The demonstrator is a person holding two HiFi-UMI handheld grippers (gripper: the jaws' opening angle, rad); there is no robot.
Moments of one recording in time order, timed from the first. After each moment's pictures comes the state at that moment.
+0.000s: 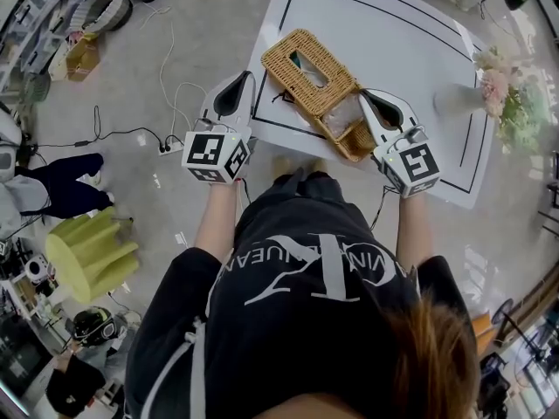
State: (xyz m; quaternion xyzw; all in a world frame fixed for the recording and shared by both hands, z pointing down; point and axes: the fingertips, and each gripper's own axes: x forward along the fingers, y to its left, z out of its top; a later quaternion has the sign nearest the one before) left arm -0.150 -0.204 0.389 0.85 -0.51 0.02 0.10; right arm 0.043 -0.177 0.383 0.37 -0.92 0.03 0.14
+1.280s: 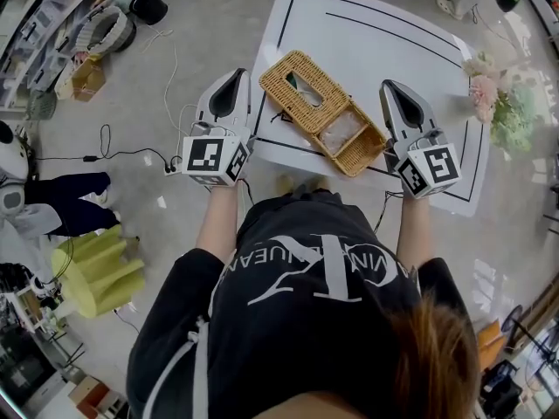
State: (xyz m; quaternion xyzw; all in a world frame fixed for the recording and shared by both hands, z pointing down) left arm -0.144 -0.234 0.336 0.85 -0.52 0.00 0.01; right arm 0.094 -0.213 0.322 0.45 -0.89 0.03 0.01
